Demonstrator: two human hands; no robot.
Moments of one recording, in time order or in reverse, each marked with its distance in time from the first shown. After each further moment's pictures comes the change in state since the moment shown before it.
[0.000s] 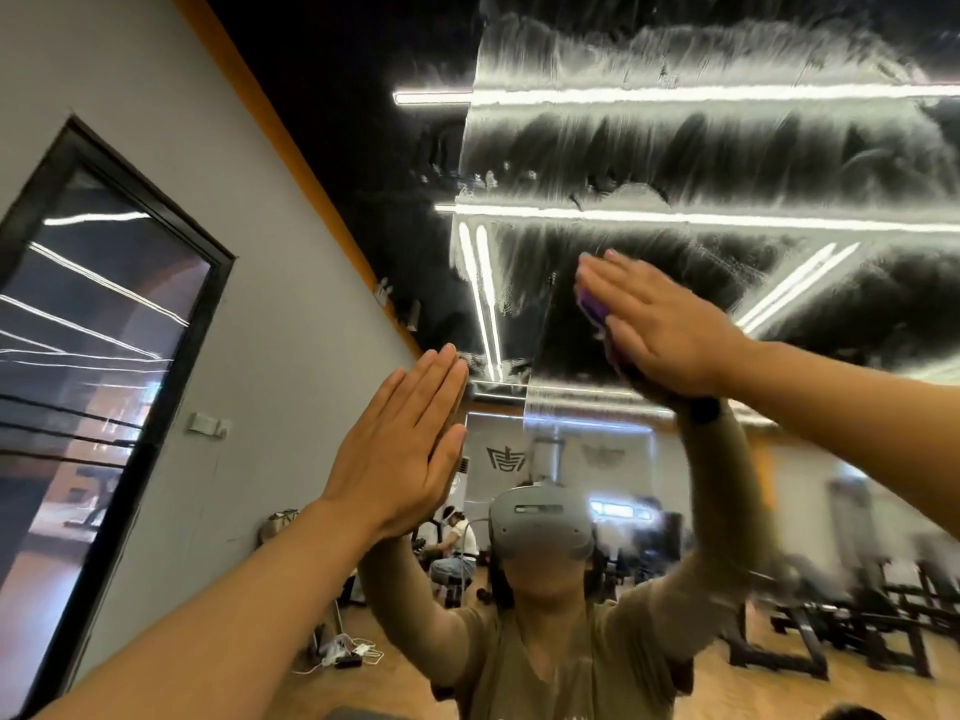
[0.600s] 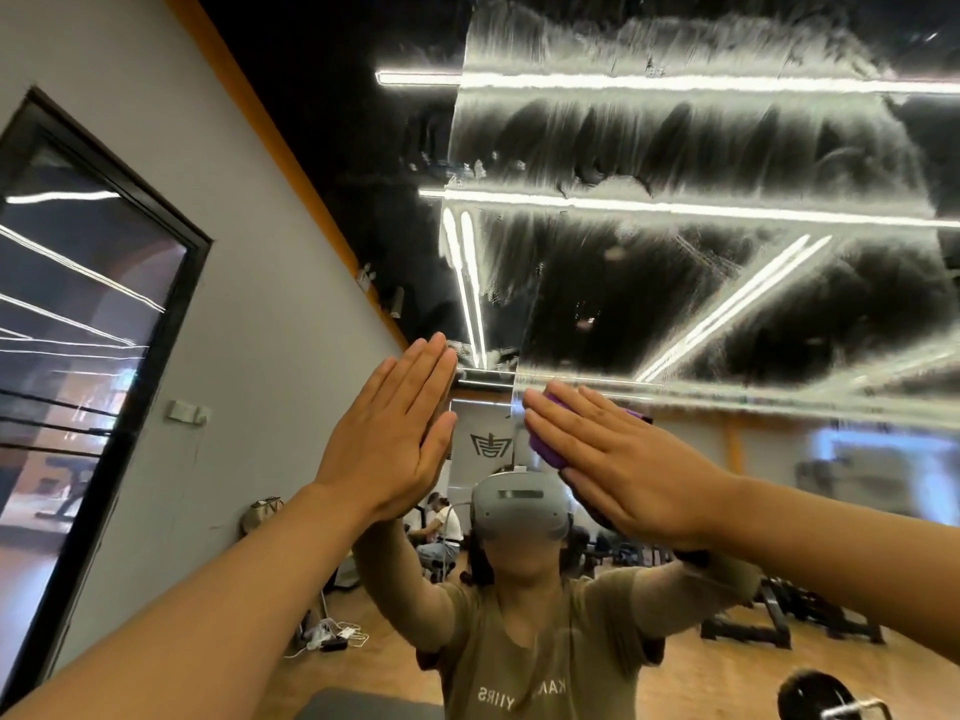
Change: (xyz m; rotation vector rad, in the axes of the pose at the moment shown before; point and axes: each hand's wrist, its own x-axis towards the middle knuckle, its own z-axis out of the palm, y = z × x) left_hand -0.001 -0.001 0.000 0.008 -0.016 -0.006; right_hand -0.086 -0.079 0.039 -0.008 -0.102 -0.246
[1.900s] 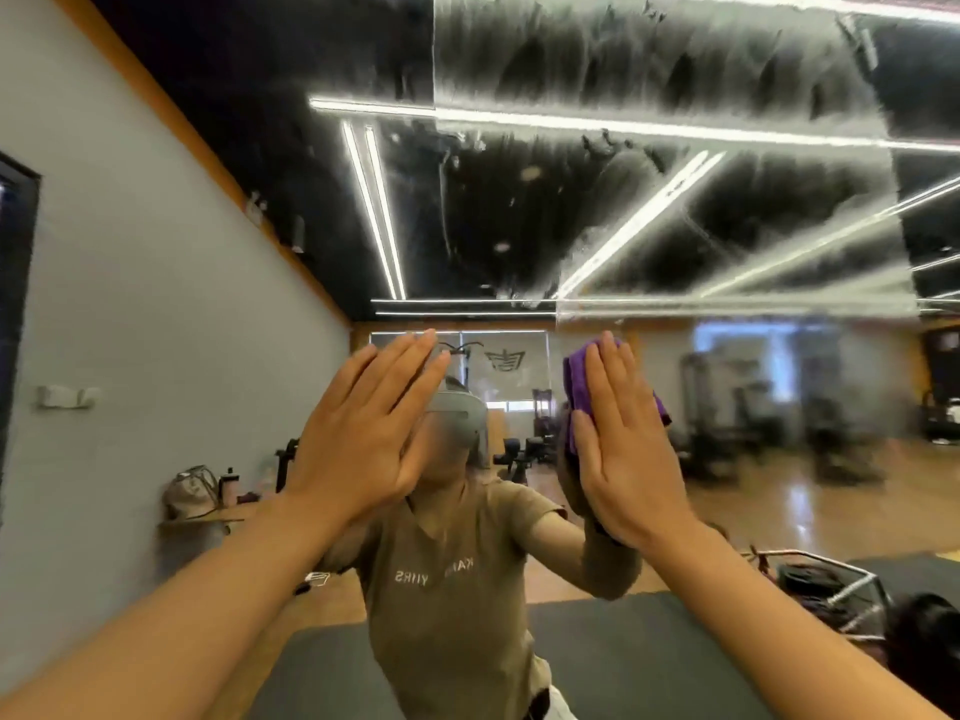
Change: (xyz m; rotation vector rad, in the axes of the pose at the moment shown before) left_hand 0.023 -0.069 -0.025 -0.039 0.033 0.239; right_hand 0.066 -0.068 0.005 0.210 0.322 0.841
